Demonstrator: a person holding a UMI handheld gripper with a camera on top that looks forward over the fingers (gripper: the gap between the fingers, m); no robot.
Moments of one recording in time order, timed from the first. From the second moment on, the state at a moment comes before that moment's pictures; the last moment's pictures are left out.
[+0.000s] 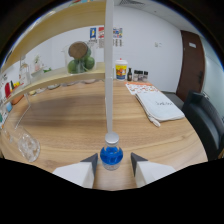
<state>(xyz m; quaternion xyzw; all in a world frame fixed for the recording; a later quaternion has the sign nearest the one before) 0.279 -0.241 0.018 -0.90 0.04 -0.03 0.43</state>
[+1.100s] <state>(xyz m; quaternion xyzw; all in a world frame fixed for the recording) -0.054 -0.227 0.345 -0.82 0.02 0.01 0.58</state>
